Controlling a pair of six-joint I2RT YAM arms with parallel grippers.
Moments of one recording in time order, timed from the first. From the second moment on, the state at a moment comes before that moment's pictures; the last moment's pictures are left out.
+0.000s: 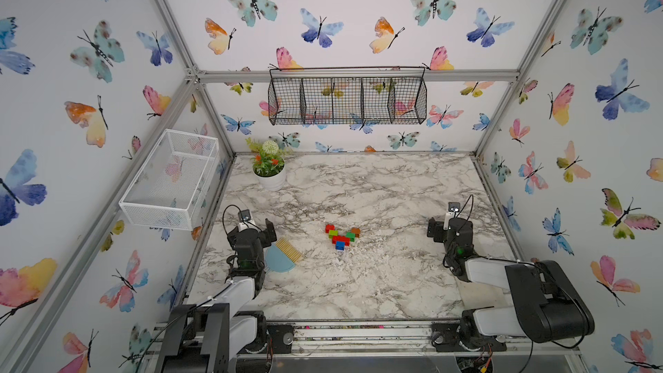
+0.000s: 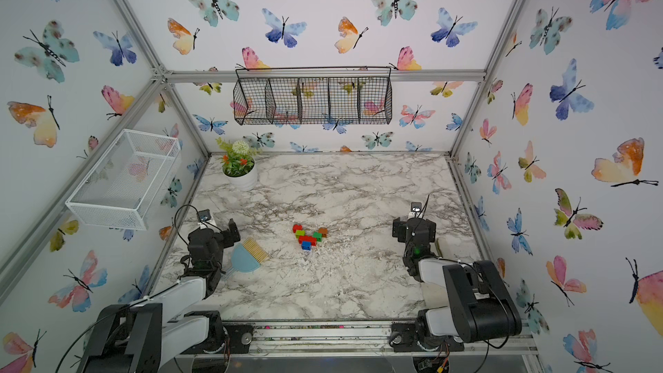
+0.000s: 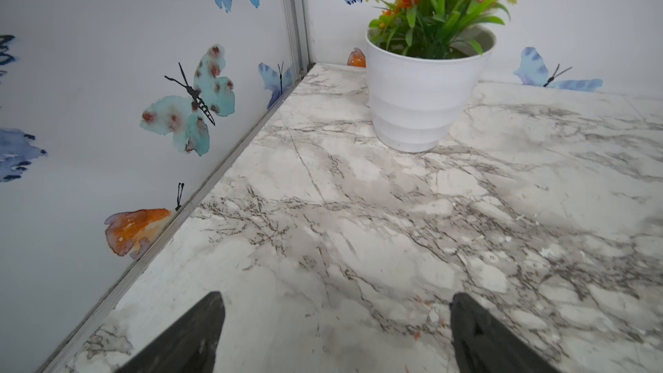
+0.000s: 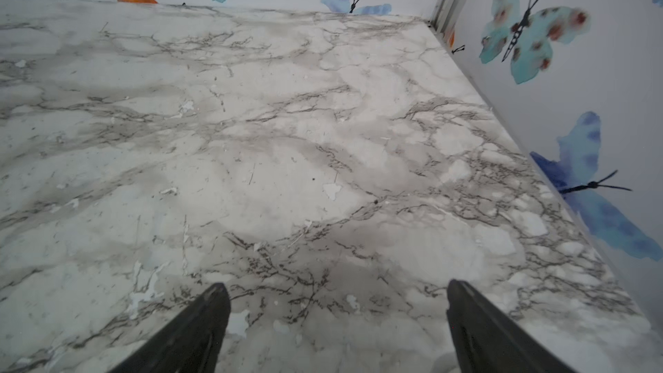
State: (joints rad) left arm 0.02 1.18 0.22 0.62 -0.27 -0.09; right arm 0.17 1.40 0.28 0.67 0.30 0.02
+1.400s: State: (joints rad) left arm -0.01 1.42 0.21 0.96 -0.01 -0.03; right arm 0.02 1.58 0.24 1.11 0.00 0.01
